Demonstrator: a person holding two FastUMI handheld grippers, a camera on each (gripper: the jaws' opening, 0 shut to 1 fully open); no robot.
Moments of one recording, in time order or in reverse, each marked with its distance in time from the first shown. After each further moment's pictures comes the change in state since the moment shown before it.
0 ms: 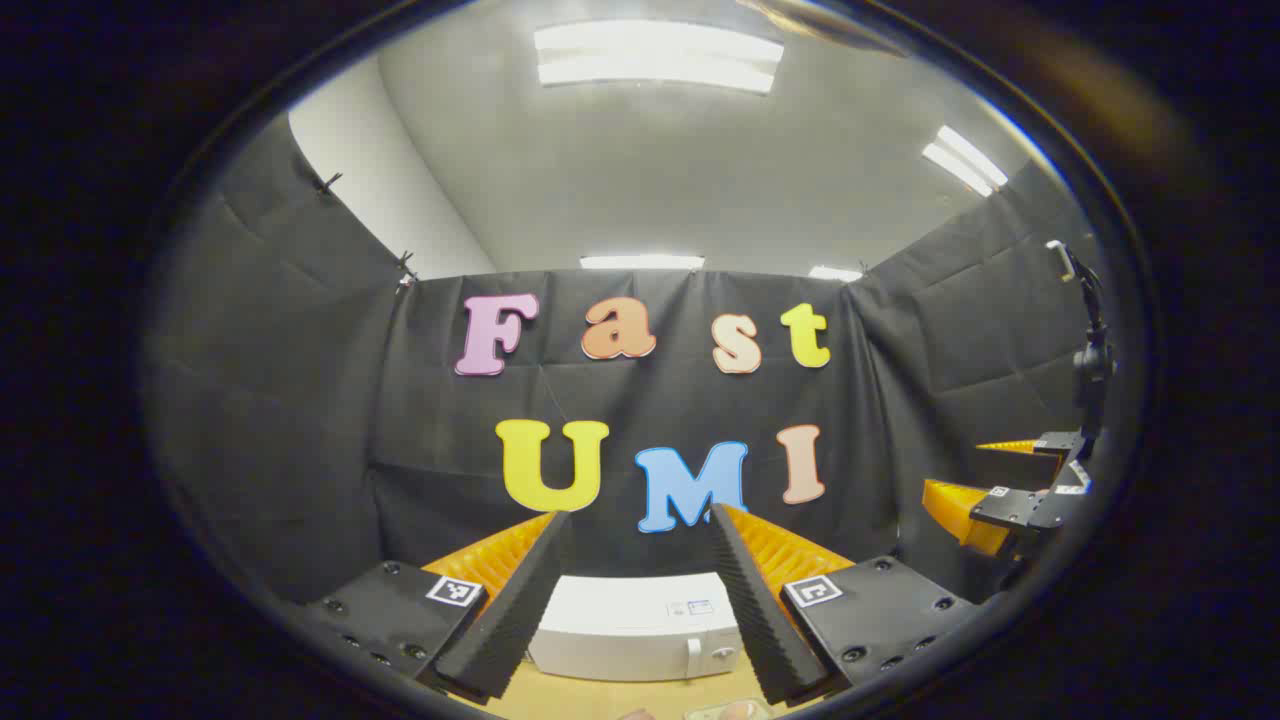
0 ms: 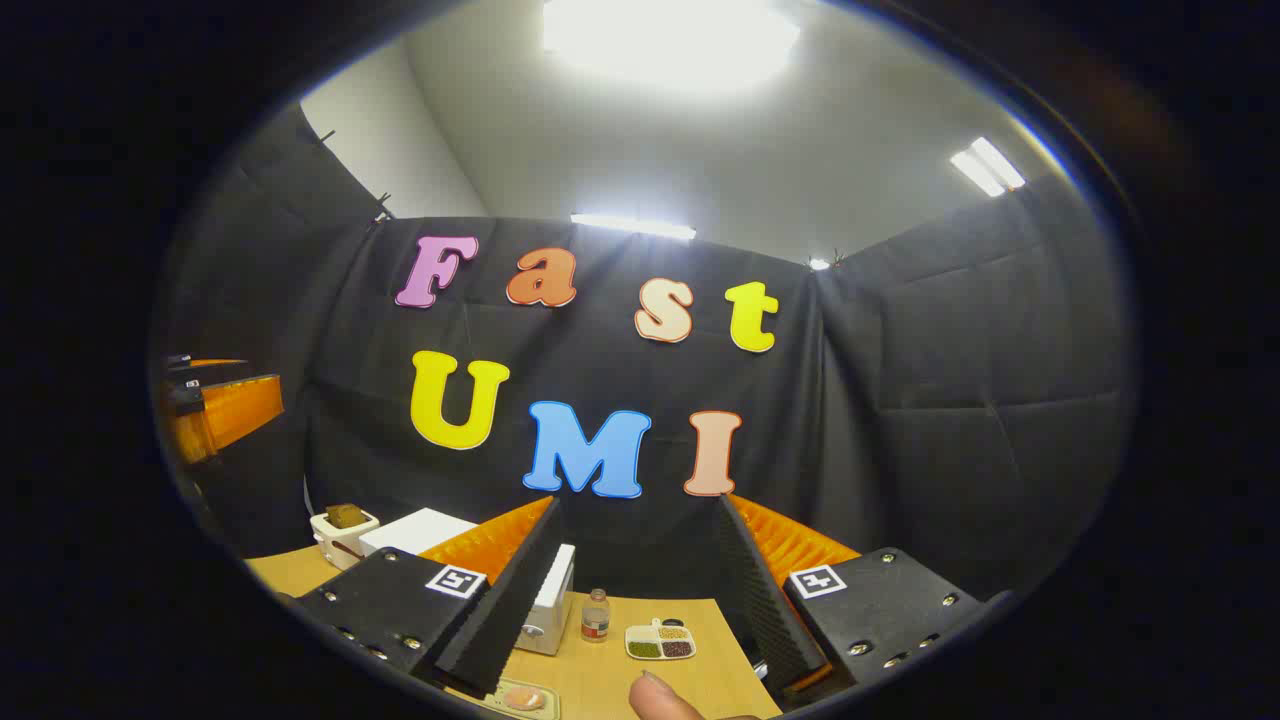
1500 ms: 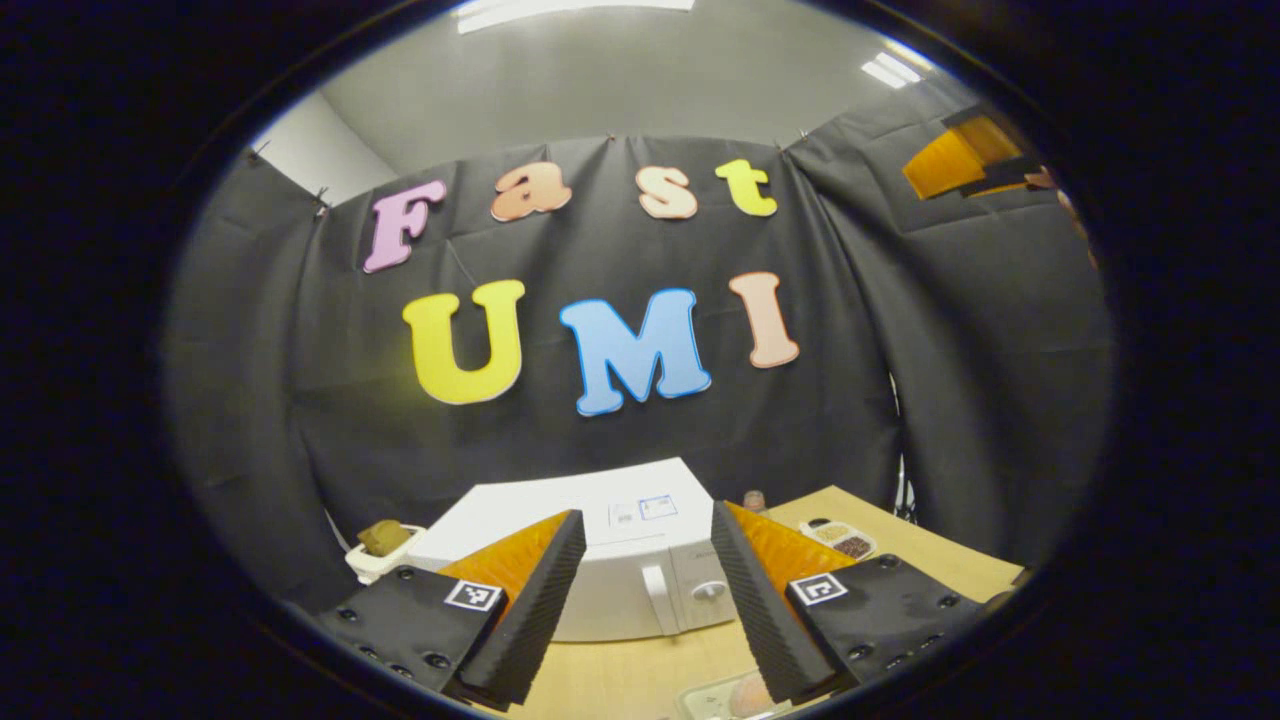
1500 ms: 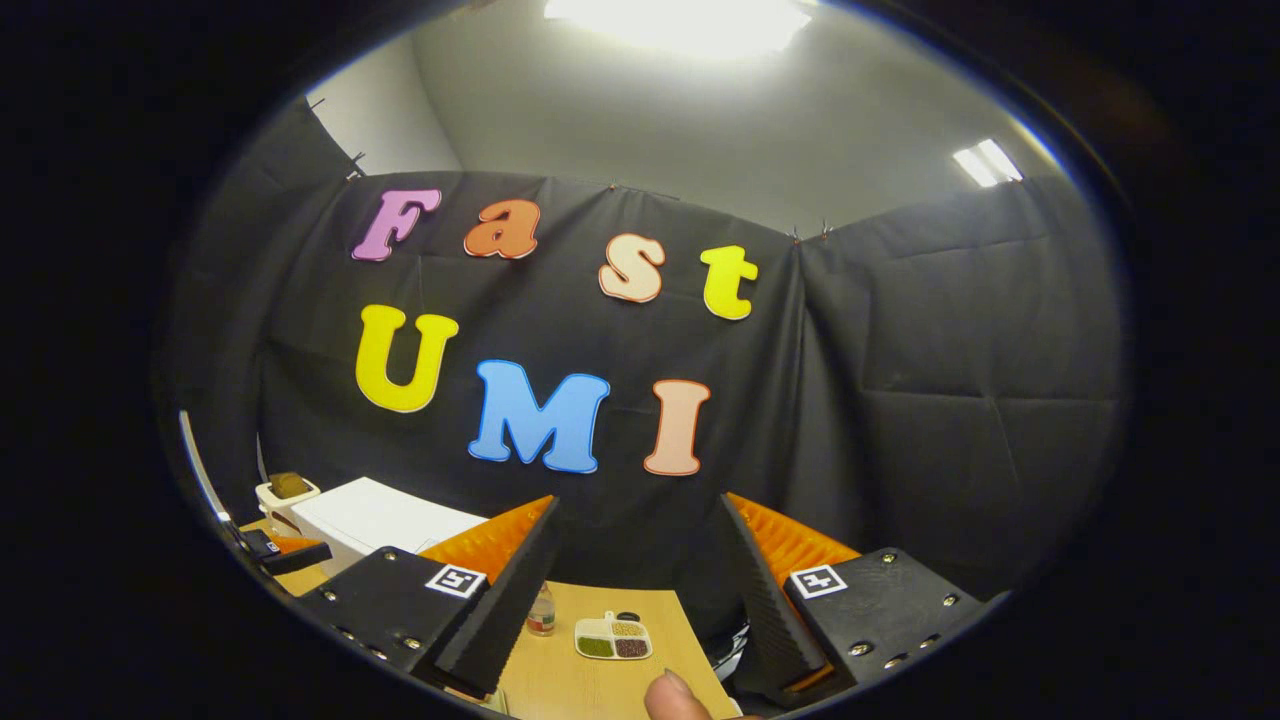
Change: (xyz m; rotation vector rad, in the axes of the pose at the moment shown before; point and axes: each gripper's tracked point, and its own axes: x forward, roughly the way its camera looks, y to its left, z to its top) left arm 0.116 -0.113 -0.331 0.094 0.307 -0.138; right arm 0.084 -0.056 -0.054 -0.026 0.119 -0.111
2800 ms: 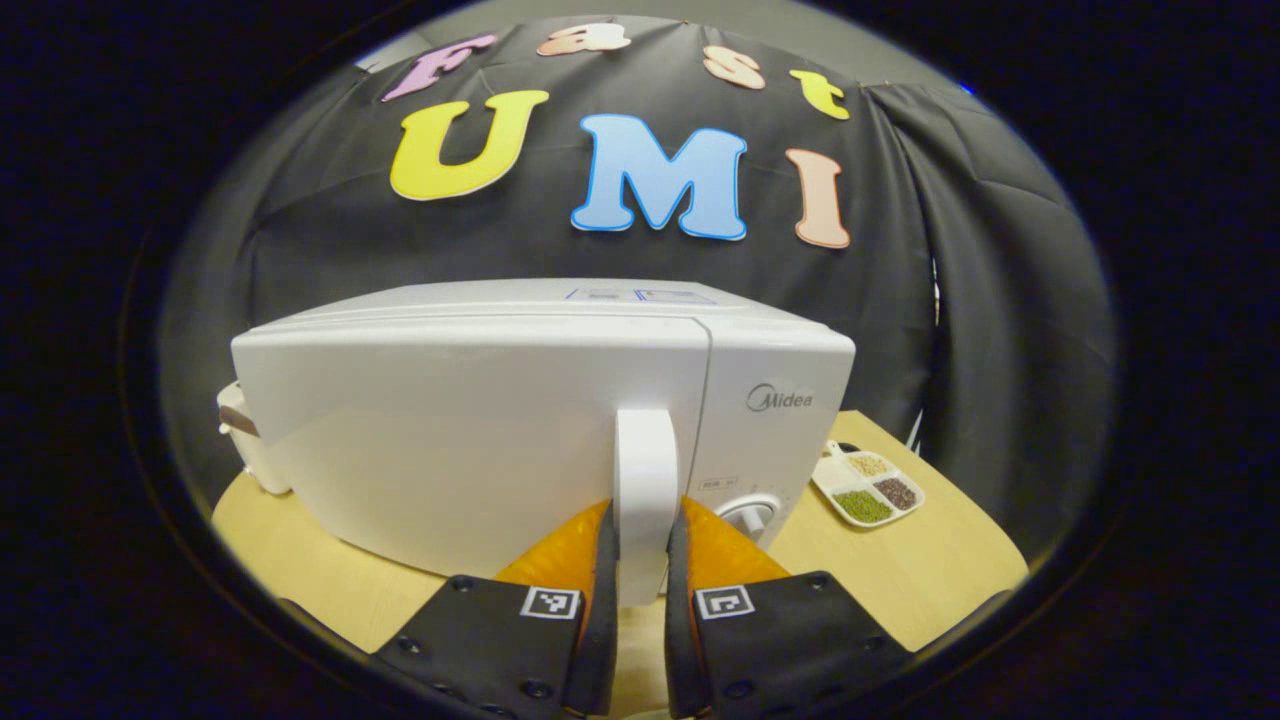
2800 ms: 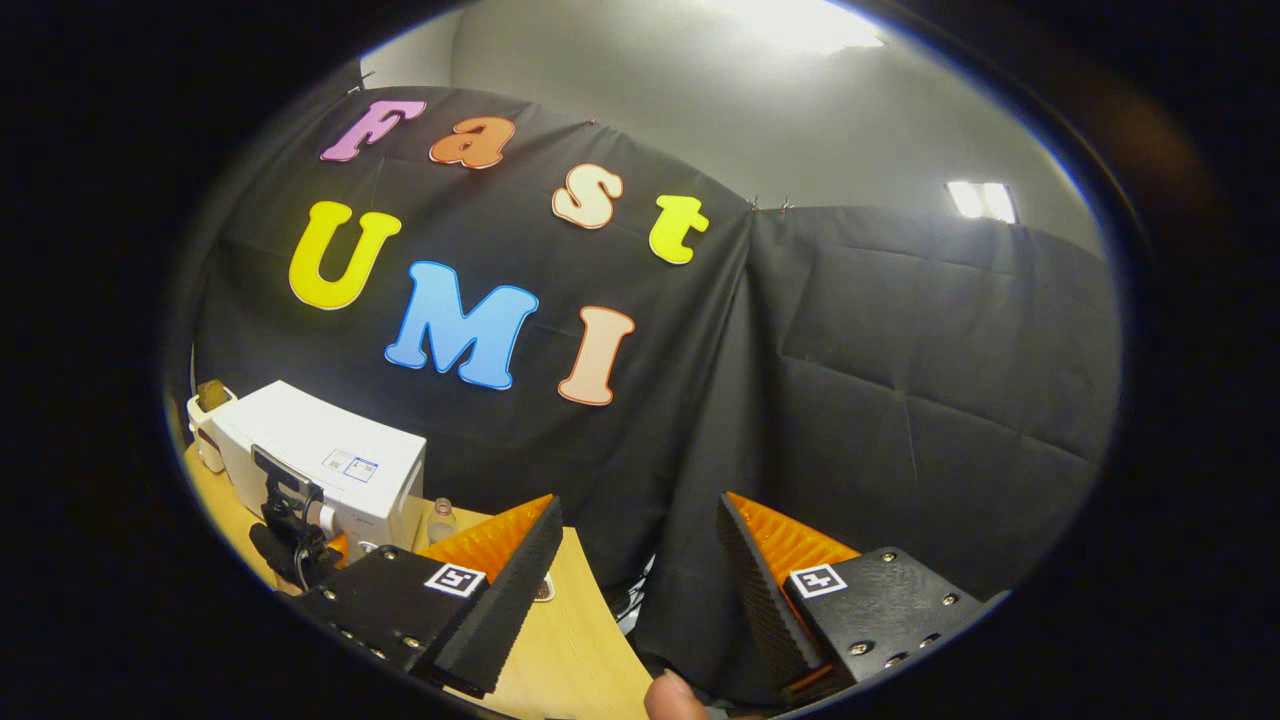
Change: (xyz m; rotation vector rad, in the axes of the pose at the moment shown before) left arm 0.154 -0.011 -0.211 -0.196 0.272 -0.030; right arm -0.045 -0.038 -0.038 -0.155 0.152 -0.225
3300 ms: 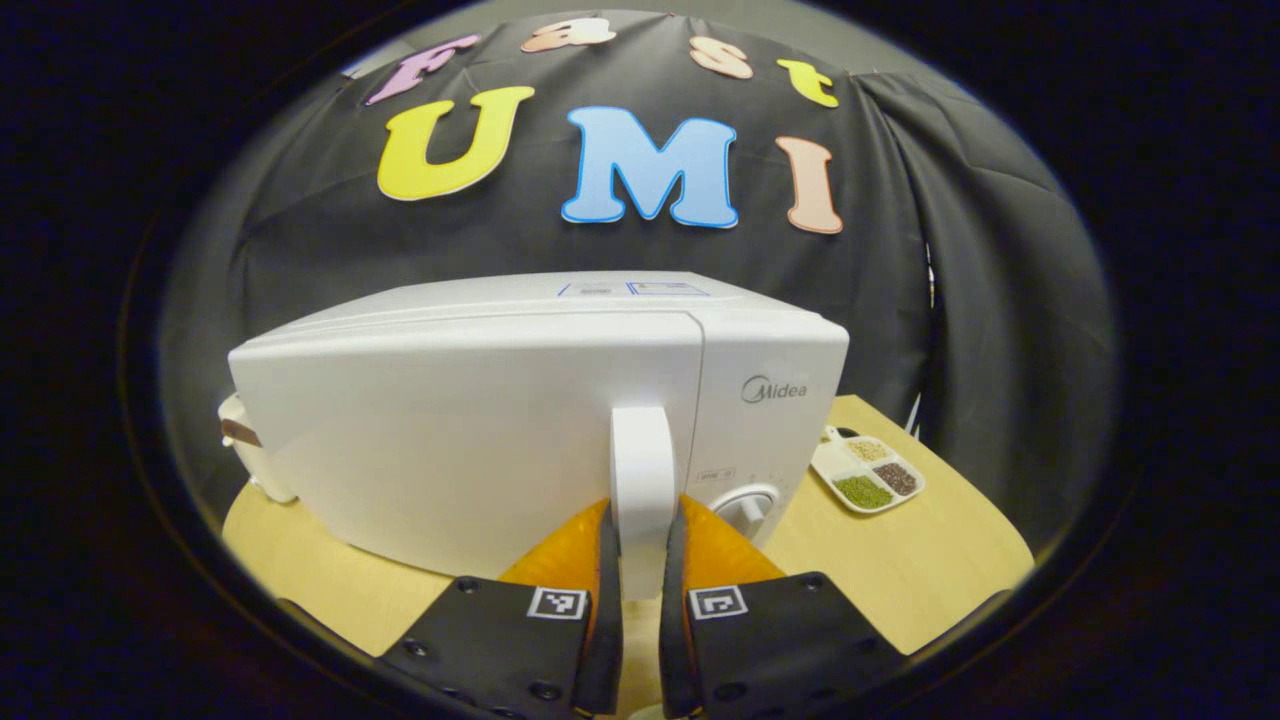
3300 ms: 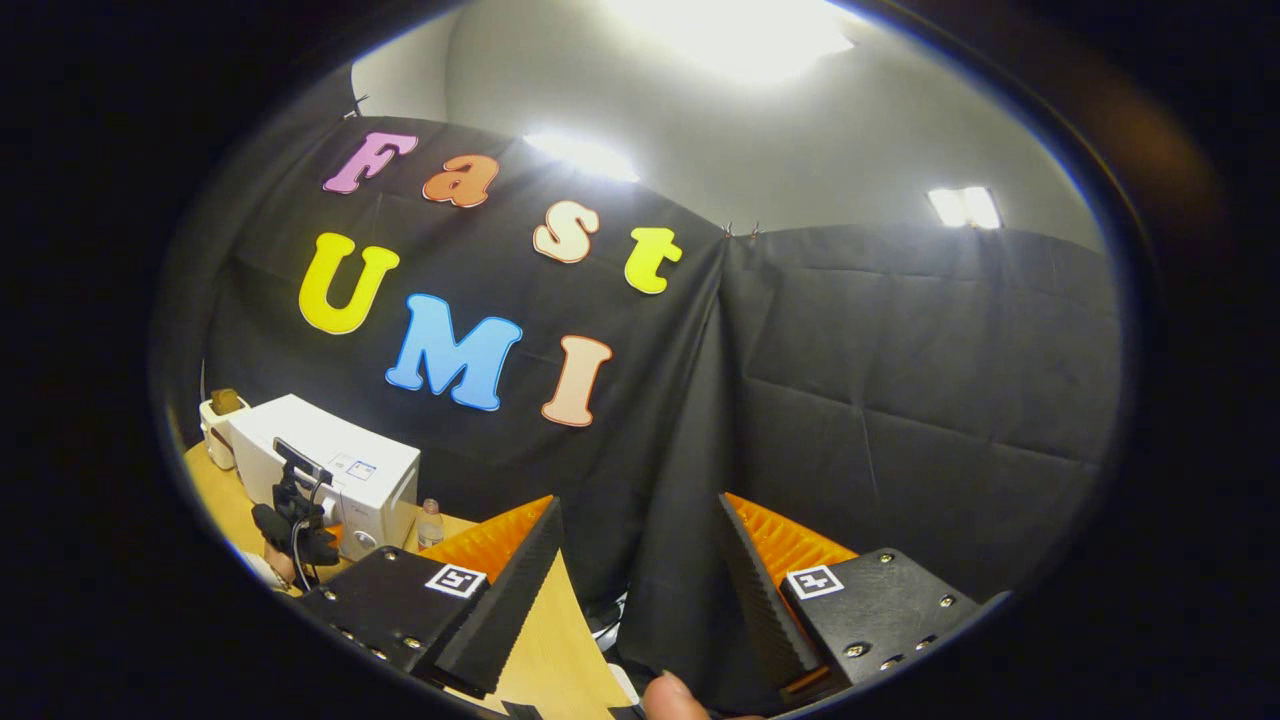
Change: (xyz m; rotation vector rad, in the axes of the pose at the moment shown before) left arm -0.004 0.002 0.000 0.015 0.032 0.034; right arm -0.061 -0.080 -0.016 0.018 -0.062 0.012
